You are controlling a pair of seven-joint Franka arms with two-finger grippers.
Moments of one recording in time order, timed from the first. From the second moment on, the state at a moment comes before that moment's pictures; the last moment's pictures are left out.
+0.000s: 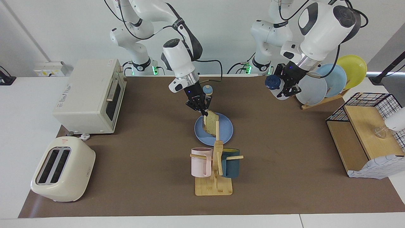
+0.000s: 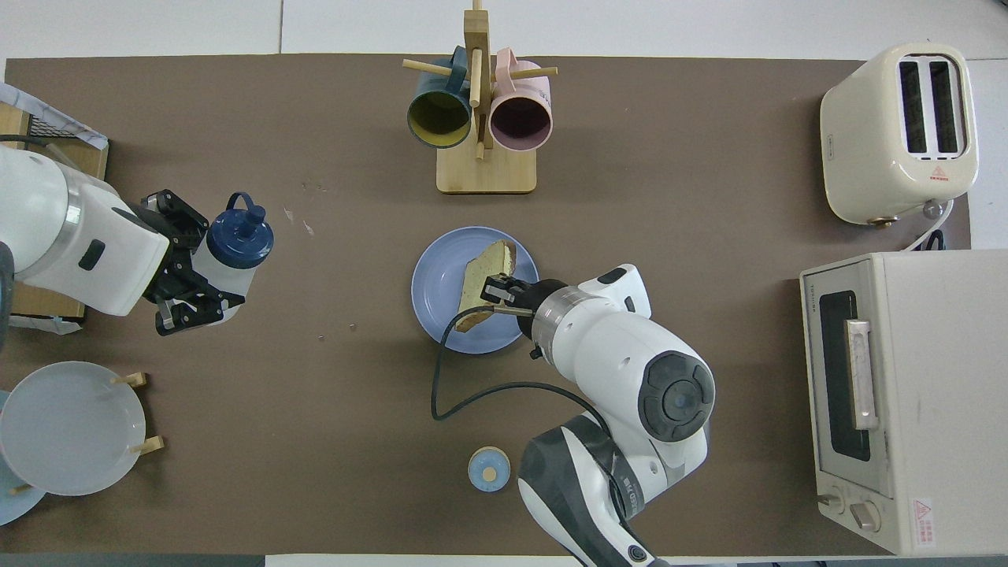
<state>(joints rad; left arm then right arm) -0.72 -0.07 0.49 -1.78 -0.17 1.67 1.17 0.54 0.10 0.10 -2.19 0.23 2.84 0.73</state>
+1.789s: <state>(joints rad) -0.67 -0.09 0.49 -1.82 -0.09 1.64 1.32 0.49 0.12 0.09 -2.31 0.23 2.89 0.55</state>
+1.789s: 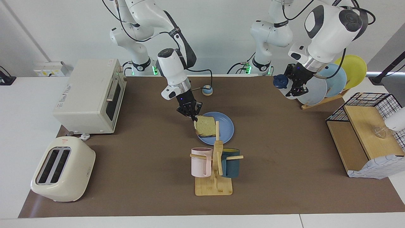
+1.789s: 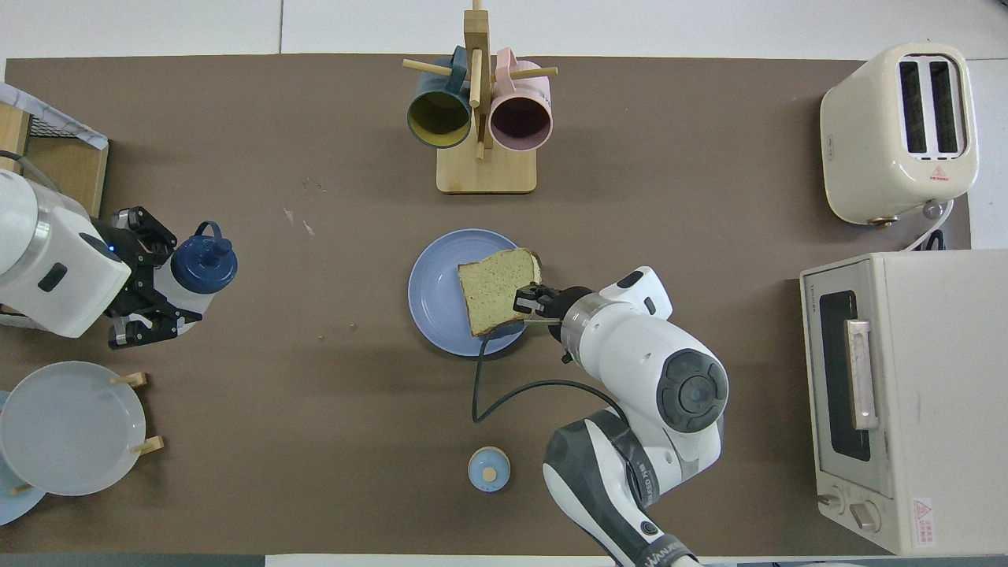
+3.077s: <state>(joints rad) -0.67 -0.10 0.49 -1.82 -0.09 1.64 1.32 0.50 0.07 0.10 -2.26 0.31 2.78 0.56</state>
